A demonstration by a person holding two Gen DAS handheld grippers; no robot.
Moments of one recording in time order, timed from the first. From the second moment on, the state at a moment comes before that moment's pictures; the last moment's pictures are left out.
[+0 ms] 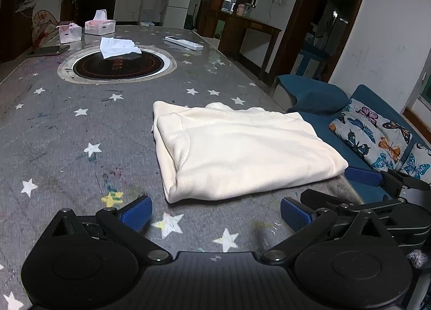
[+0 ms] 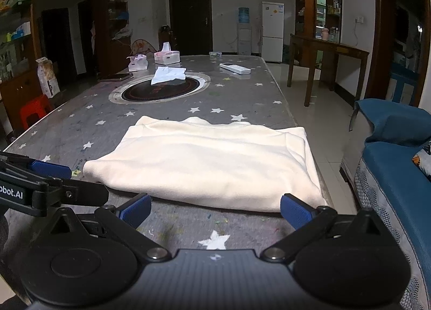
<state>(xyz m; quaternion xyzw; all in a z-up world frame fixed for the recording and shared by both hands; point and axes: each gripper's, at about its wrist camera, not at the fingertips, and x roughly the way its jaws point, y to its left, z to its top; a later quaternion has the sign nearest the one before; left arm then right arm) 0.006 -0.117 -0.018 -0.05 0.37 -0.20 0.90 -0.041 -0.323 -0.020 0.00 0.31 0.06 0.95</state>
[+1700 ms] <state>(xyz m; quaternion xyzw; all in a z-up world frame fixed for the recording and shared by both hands) -0.034 -0.090 -0.018 -0.04 0.38 -0.18 0.91 -0.091 -0.298 -0.021 -0.01 0.32 0.07 0.94</state>
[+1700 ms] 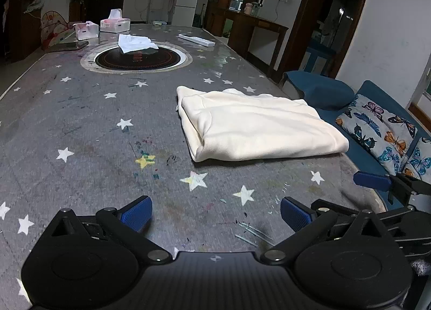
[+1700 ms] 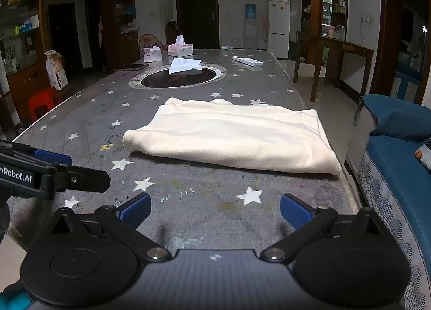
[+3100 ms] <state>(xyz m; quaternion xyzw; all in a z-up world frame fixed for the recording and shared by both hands) 0.069 -0.133 -0.008 -0.05 0.39 -0.11 0.91 0.041 -0.364 -0.020 0.00 0.34 0.15 0.93</state>
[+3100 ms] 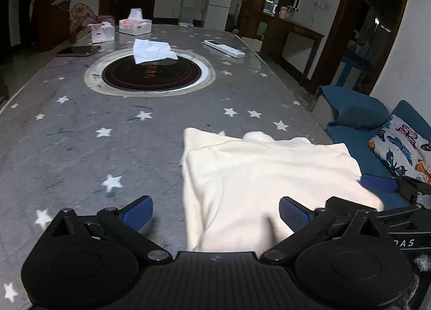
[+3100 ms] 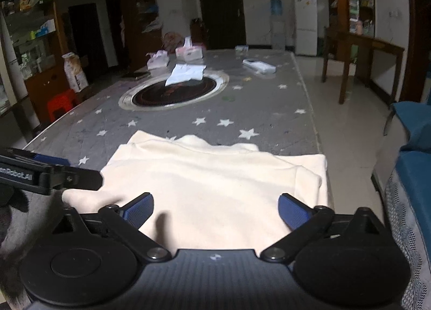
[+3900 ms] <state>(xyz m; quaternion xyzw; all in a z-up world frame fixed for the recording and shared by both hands) 0.071 -0.141 -0.029 0.00 0.41 -0.12 0.91 0.049 -0.346 -0.031 -0.05 0.34 0.16 0.92</state>
